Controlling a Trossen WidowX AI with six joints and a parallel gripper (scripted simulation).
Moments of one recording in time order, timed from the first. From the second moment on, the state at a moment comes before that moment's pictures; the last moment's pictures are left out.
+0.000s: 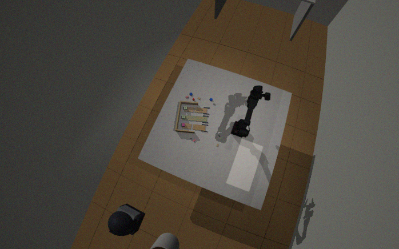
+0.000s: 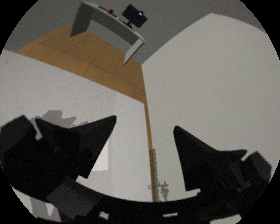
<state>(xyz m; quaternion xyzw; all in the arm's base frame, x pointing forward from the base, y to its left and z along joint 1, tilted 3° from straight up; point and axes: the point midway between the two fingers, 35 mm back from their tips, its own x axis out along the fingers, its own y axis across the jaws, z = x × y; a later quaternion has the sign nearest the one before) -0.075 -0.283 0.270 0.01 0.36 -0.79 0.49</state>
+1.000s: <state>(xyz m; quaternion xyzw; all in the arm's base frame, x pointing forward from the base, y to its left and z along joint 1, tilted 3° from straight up) 0.300 -0.055 0.175 -0.04 0.27 -0.11 0.95</state>
